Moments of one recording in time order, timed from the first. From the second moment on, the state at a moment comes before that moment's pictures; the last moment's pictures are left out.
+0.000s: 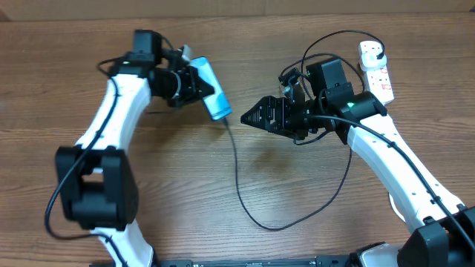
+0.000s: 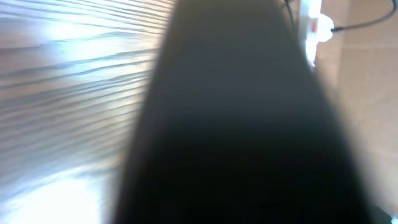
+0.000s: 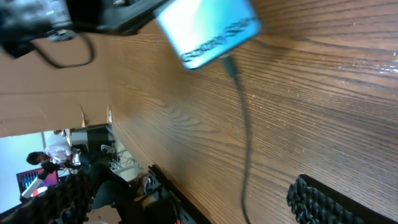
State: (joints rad) left arm -0.10 1.95 1.52 -0.74 0.73 -0.35; right arm 0.34 1.56 1.26 -0.73 -0.77 0.49
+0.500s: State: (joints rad) left arm -0.18 2.20 1.52 -0.49 0.84 -0.46; right arm 0.34 1.56 1.26 -0.77 -0.76 0.49
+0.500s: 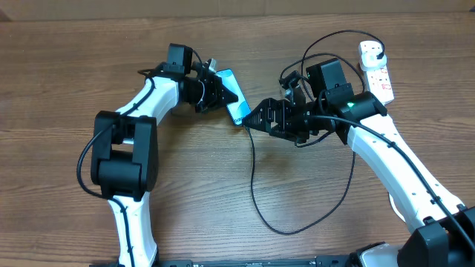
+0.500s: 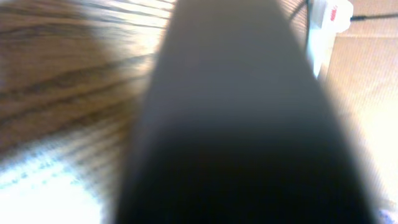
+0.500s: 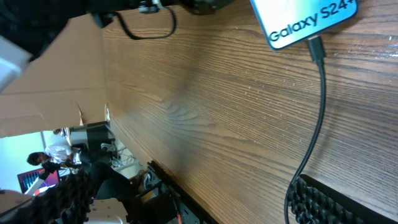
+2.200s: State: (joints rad) left arm -0.20 2.23 1.54 -0.55 0.66 -0.56; right arm 0.34 1.56 1.26 -0.82 -0.73 0.49
